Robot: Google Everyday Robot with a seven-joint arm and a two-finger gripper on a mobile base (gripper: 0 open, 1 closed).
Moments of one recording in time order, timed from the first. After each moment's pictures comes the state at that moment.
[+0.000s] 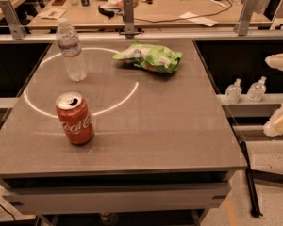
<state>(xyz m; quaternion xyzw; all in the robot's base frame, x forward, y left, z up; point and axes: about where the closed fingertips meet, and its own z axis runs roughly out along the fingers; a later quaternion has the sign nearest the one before) 0.447 -0.263 0.954 -0.55 0.76 0.11 0.33</state>
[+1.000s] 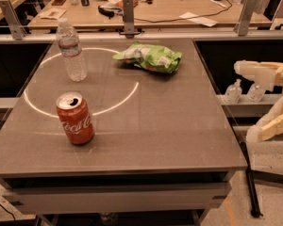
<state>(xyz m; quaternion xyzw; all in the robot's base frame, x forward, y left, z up) 0.420 -0.188 0.973 -0.50 0.63 0.34 0.48</state>
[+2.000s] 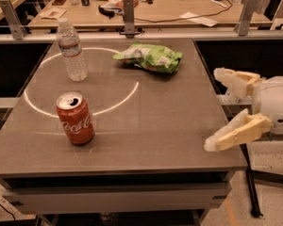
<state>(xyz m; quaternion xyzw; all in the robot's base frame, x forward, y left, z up) 0.421 -0.140 0.953 -0.49 0.64 0.31 0.51</state>
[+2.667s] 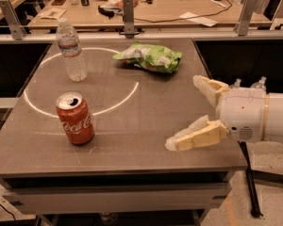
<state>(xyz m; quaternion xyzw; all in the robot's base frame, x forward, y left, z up) 0.440 -0.094 0.924 -0.45 0.66 0.27 0.53</state>
